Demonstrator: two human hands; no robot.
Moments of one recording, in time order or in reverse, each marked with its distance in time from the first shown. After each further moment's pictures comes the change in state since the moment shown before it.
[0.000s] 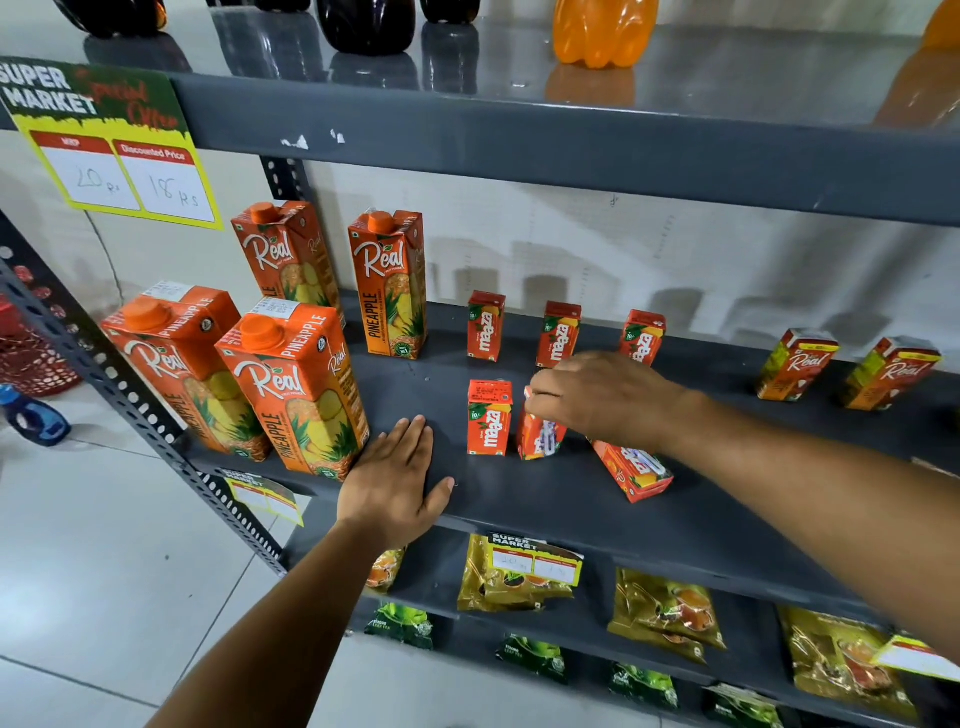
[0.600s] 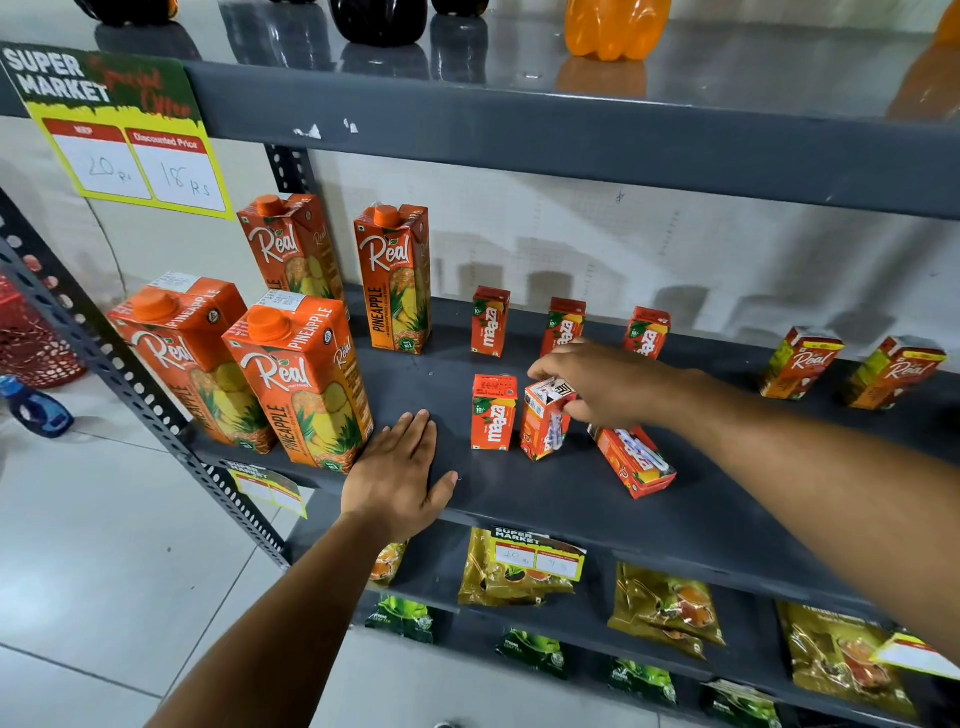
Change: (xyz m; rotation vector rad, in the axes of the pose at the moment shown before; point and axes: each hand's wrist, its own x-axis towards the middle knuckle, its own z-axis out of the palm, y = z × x) left_hand 0.000 0.001 -0.001 0.003 -0.017 -0.013; right_hand 0.014 0.016 0.008 0.419 -0.054 0.210
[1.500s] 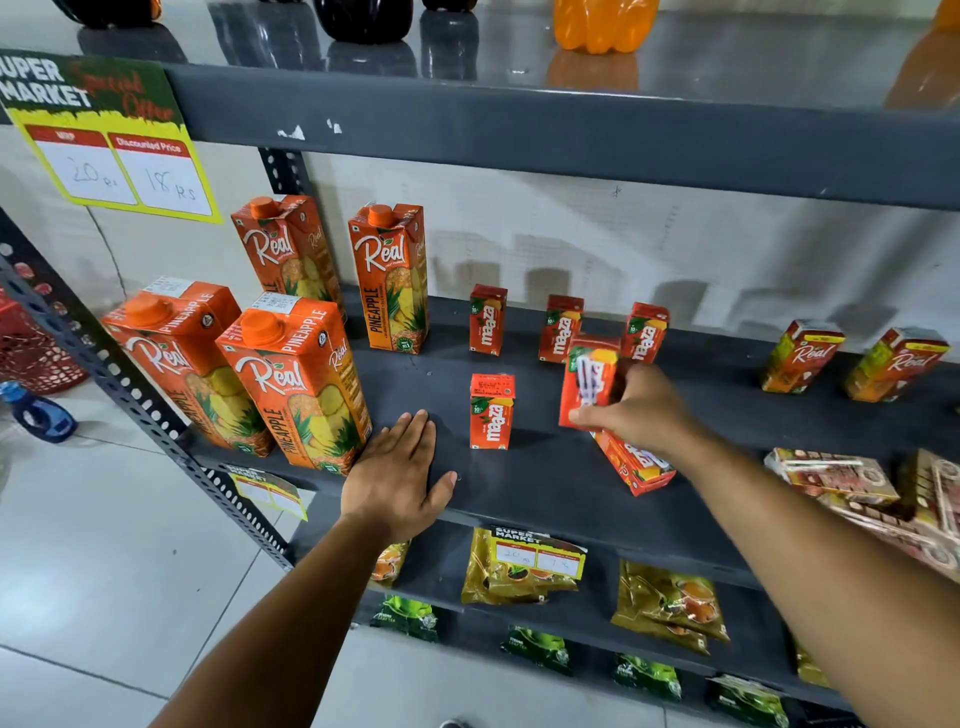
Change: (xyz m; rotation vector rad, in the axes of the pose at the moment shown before) left_hand 0.000 -0.001 0.001 -0.008 0.016 0.009; right_hand -0.030 0.012 0.045 0.813 0.312 0.558
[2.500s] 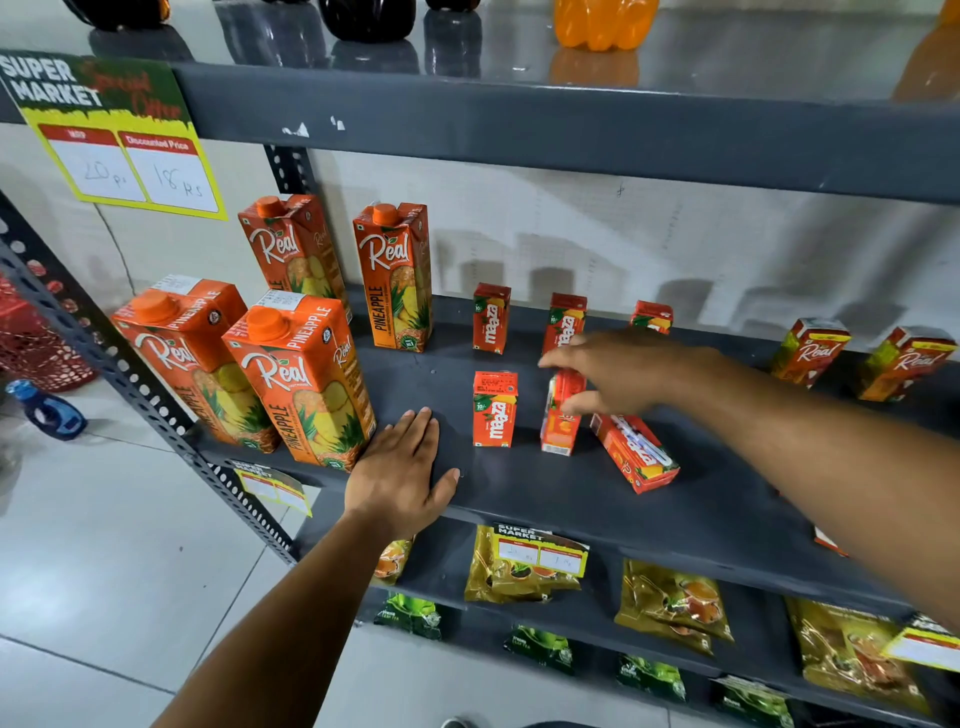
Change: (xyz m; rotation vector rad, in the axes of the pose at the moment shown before) left_hand -0.001 0.001 0.000 0.000 0.001 -0.005; right_hand 0.029 -0.049 -0.022 -0.969 -0.339 -0.522
